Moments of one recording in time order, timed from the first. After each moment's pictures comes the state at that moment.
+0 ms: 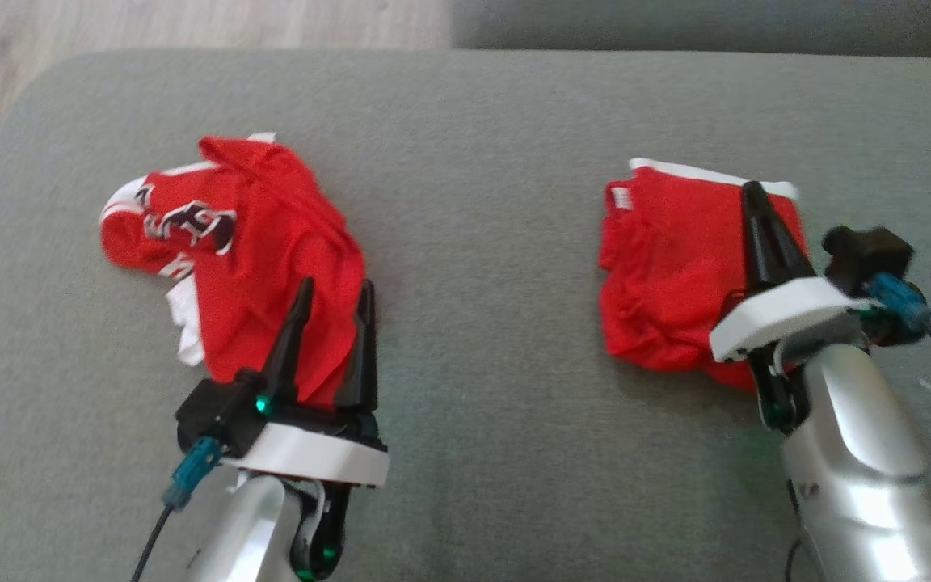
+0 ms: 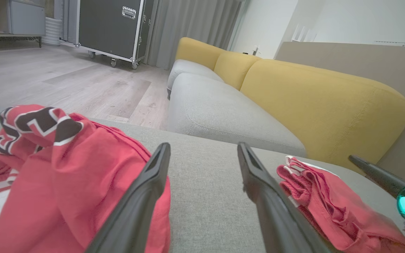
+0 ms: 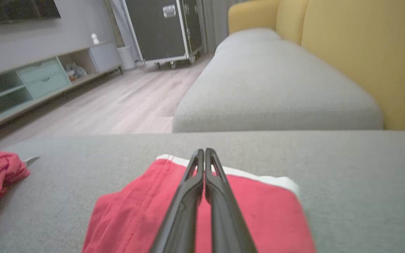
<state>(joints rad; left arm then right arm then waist) -0.20 0.05 -0.34 0.27 -0.42 -0.07 -0.25 -0.44 -0.05 0.02 0.58 0.12 0.13 -0.20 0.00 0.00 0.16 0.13</state>
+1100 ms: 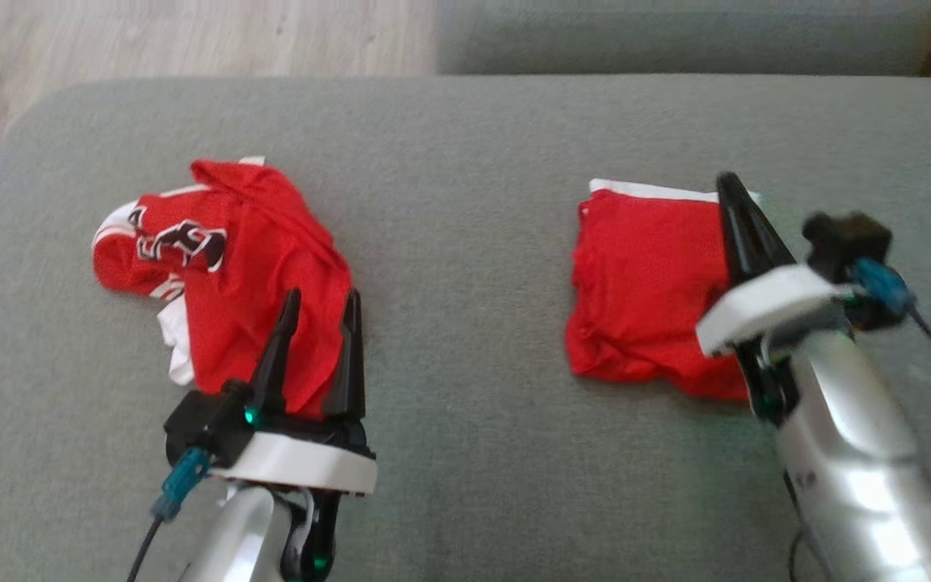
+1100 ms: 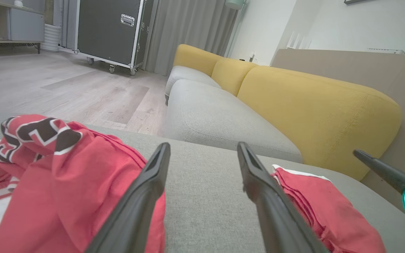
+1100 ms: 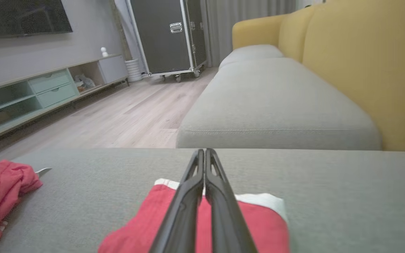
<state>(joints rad) -0.20 0.05 -0.33 0.28 -0.42 -0.07 -0.25 -0.56 -0.09 0.15 0.76 0.21 0.13 -0.25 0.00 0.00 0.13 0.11</state>
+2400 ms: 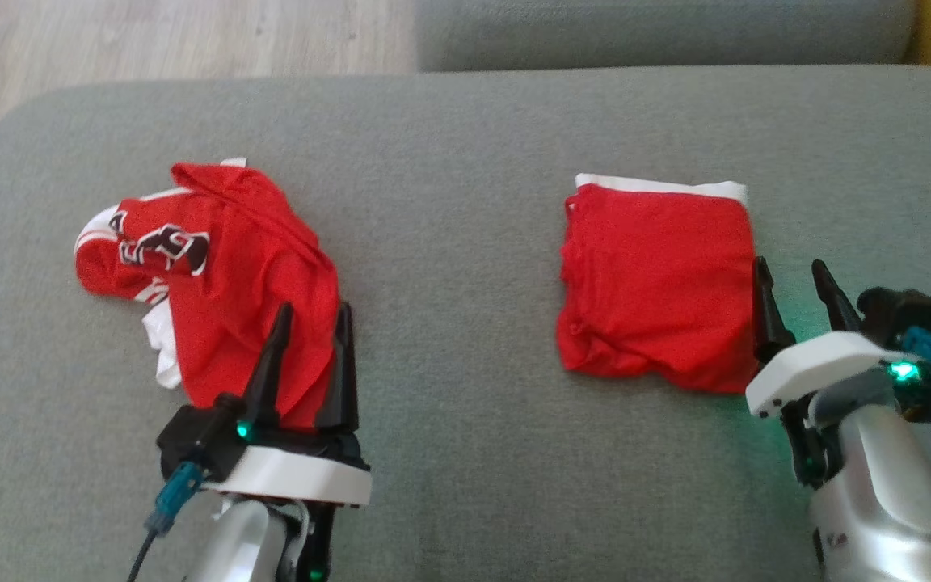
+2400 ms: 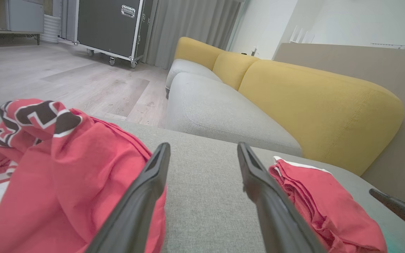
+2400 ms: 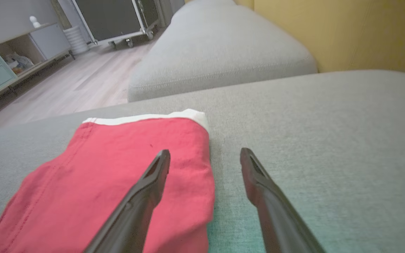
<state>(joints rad) -0.16 0.05 -0.31 0.26 -0.42 -0.07 -0.25 -0.35 -0.05 -0.10 0.61 0.13 0.13 -0.10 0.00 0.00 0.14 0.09</state>
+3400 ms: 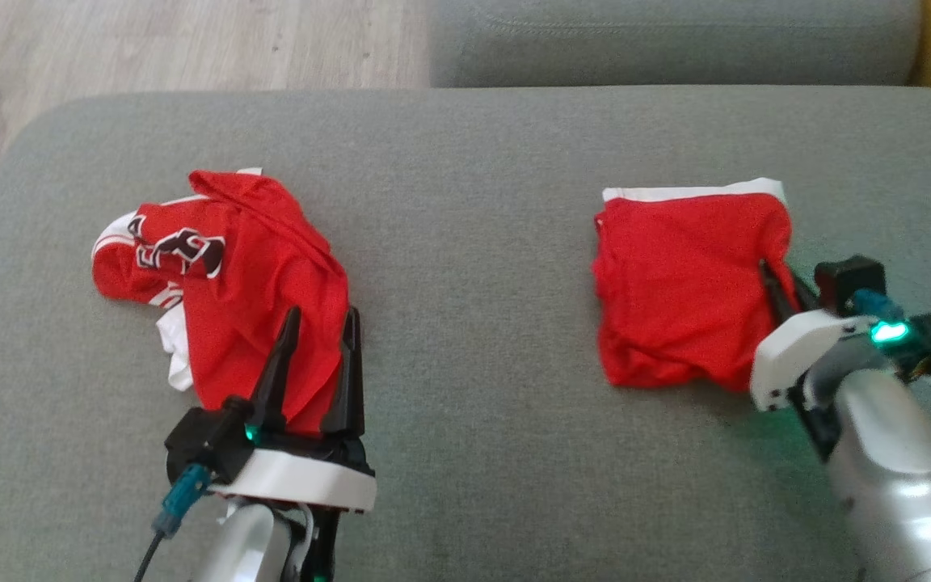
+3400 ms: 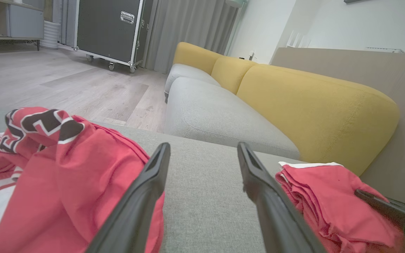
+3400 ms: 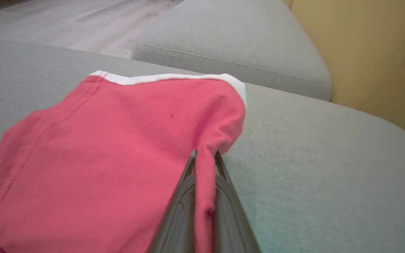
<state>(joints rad) -0.17 0.05 -0.32 0.27 -0.42 -0.07 -0.25 -0.54 -0.13 0.01 0.94 -0.08 0.13 -0.15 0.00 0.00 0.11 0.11</state>
